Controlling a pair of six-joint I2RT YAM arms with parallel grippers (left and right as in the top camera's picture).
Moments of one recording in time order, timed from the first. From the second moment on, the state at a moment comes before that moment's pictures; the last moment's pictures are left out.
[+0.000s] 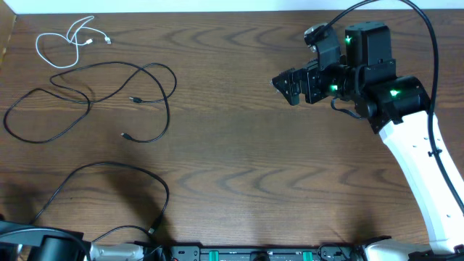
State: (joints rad) left arm 1.39 1.74 1.15 -0.69 -0.16 -0.64; right arm 0.29 1.48 1.46 -0.73 -0.43 0.06
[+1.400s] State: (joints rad) left arm 1.30 1.94 1.16 -0.40 0.06 -0.78; right arm 0.29 1.48 1.46 -0.73 -0.45 0.15
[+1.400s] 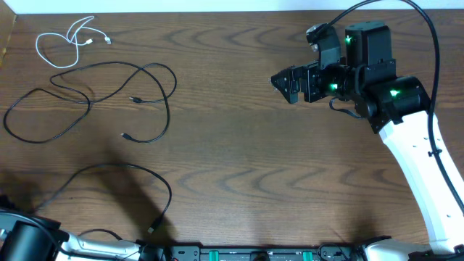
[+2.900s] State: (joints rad) left arm 1.10 1.96 1.34 -0.35 0.29 -0.73; right arm 0.29 1.48 1.46 -0.75 -0.46 0.16
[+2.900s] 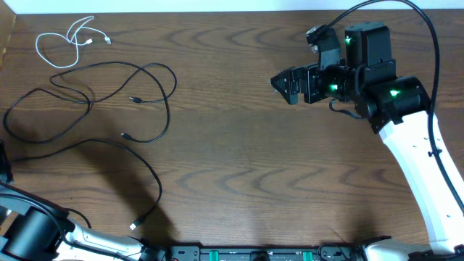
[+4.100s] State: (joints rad) left arm 1.06 1.84 1.20 -0.99 0.05 -0.57; right arm 0.29 1.48 1.46 -0.74 -0.47 0.15
